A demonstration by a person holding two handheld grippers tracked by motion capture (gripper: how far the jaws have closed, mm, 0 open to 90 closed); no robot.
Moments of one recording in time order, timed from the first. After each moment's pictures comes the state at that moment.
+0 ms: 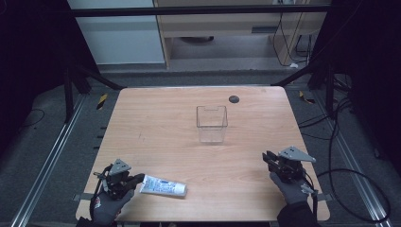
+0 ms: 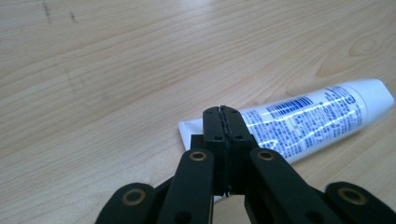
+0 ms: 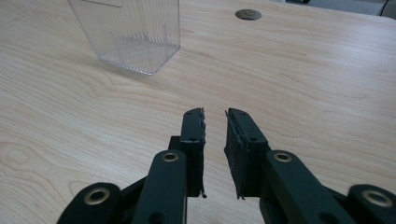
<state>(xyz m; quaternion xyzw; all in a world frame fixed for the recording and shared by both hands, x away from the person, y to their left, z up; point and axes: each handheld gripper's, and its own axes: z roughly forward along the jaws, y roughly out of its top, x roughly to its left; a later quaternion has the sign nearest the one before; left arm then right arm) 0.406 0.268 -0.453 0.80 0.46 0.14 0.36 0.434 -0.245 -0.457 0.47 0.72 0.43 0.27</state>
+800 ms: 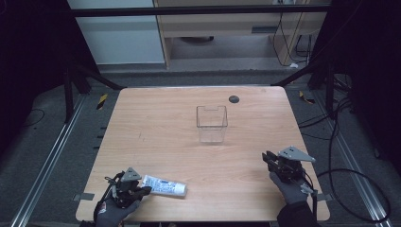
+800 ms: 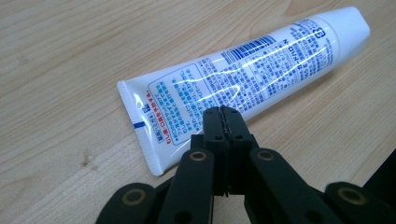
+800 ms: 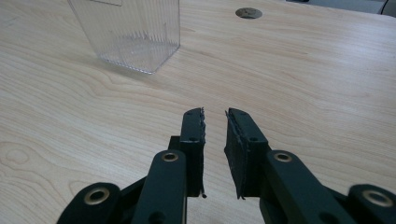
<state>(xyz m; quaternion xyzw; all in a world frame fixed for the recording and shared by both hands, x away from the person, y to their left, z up) 0.395 0.249 -0.469 0.85 0.42 0.09 0.31 0.434 -0.244 -0.458 0.47 0.72 0.43 0.27</state>
